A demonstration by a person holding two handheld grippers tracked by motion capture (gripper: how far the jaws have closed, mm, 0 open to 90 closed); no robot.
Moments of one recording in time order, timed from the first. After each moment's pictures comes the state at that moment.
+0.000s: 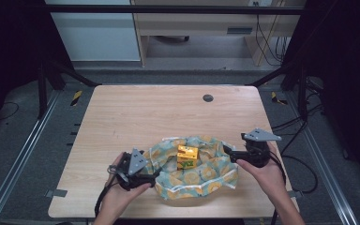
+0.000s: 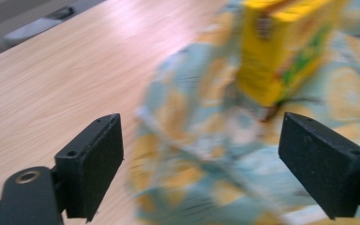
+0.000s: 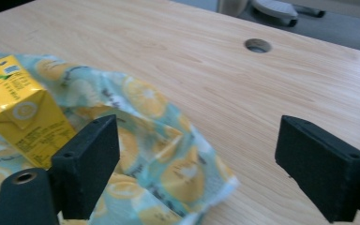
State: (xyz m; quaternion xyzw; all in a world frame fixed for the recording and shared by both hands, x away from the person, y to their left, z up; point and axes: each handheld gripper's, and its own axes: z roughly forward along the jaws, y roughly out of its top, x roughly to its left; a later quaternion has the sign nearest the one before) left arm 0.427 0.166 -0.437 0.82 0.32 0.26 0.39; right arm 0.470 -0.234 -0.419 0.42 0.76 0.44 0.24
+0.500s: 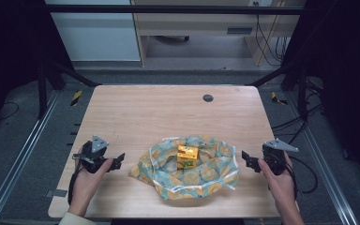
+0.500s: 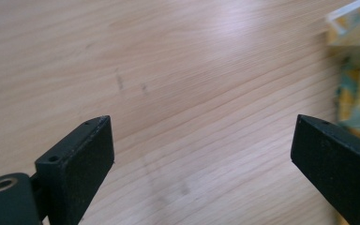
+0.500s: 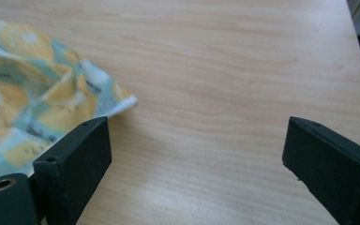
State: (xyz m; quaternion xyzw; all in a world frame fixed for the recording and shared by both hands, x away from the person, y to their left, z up) left arm 0.478 0.275 -0.464 0.77 0.47 0.26 0.34; right arm 0.464 -0.291 -0.468 0.54 0.70 0.40 0.25
